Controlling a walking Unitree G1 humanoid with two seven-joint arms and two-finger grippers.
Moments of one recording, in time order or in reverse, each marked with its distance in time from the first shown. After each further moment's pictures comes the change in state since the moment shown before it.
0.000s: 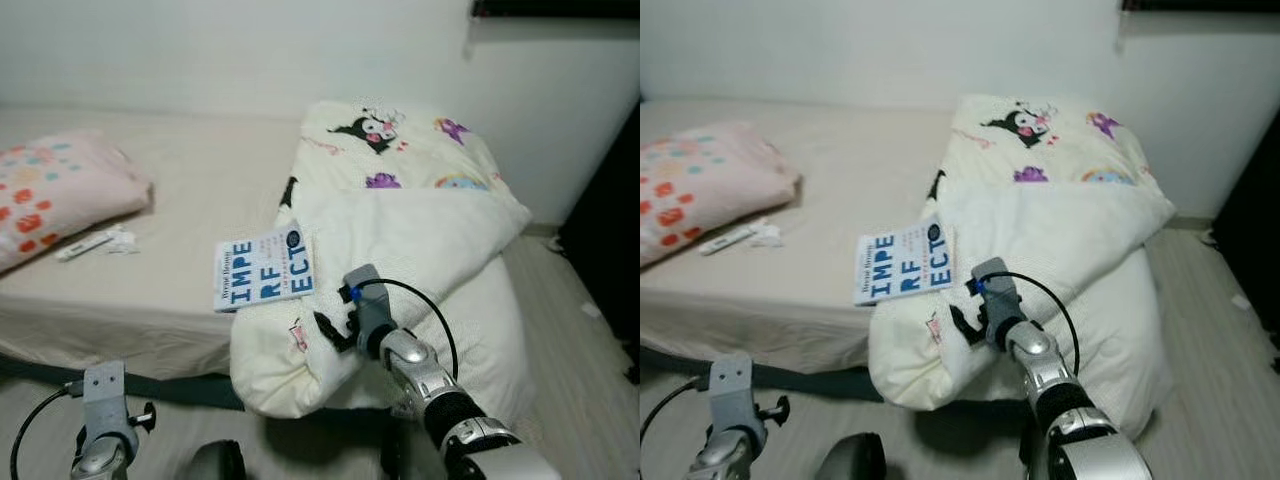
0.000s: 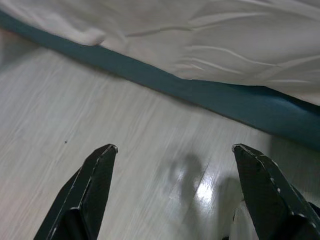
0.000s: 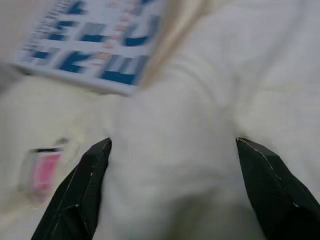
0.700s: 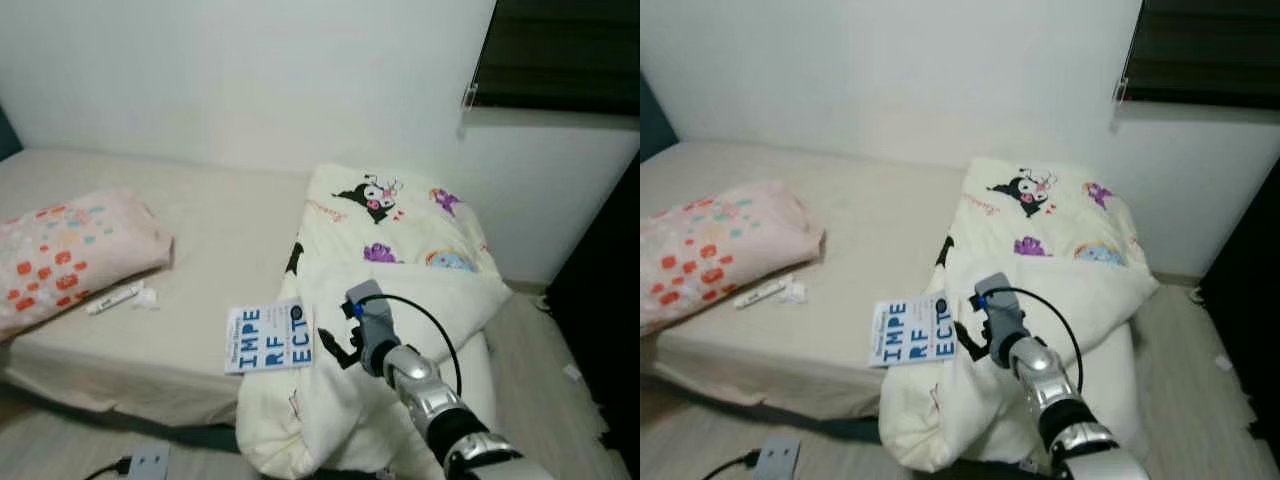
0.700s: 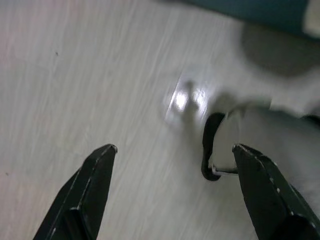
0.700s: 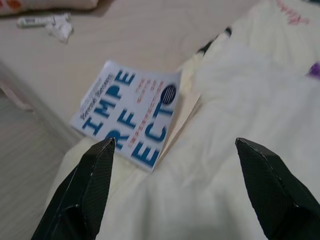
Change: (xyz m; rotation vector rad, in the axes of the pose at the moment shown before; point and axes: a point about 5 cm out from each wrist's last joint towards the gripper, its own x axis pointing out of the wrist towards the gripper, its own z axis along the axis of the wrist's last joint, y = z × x) left arm -0.044 -0.024 -0.101 0.149 0.420 -0.079; right arm -0.008 0.015 -0.027 0.069 0.056 0.060
